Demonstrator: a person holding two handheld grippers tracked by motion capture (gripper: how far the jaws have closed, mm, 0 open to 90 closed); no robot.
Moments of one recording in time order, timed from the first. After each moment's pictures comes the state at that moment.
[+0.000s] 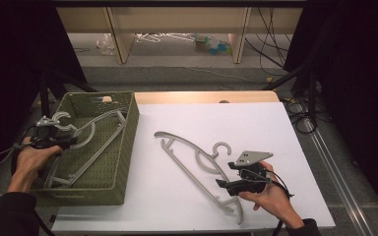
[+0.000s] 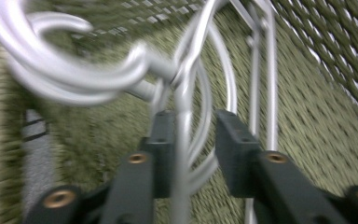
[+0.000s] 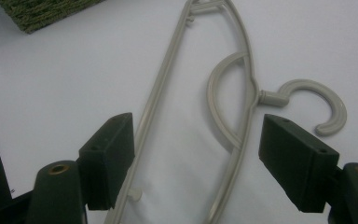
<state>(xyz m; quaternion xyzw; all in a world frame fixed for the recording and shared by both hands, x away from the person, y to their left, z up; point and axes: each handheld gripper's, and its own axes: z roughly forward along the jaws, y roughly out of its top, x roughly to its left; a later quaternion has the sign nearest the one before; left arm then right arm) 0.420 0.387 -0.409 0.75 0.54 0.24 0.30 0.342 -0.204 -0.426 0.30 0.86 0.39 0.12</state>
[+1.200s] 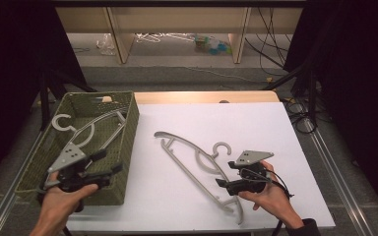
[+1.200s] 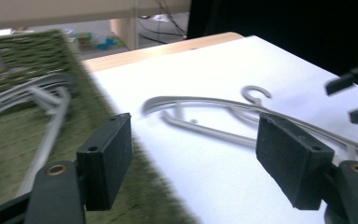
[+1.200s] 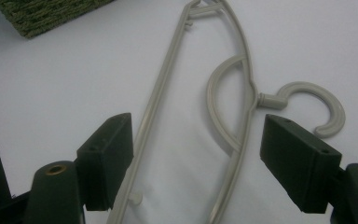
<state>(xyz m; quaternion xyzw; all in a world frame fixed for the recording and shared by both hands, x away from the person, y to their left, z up) 0.295 0.230 -0.374 0.73 0.41 0.21 0.51 0.342 -0.205 -0.425 0.31 0.86 0.40 0.12</state>
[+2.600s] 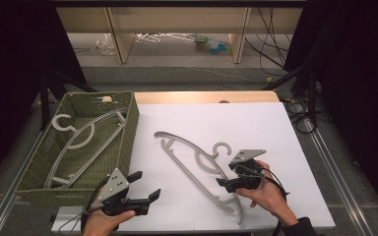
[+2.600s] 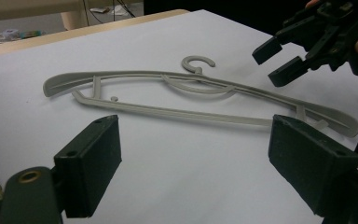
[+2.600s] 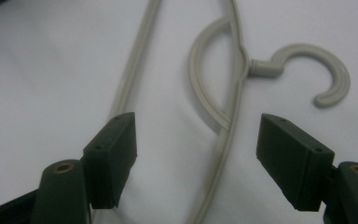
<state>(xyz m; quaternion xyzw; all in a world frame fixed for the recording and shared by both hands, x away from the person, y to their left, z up) 0.272 0.166 -0.432 0.75 0.36 0.17 0.53 0.359 -0.201 -0.445 0.35 0.87 0.34 0.10</state>
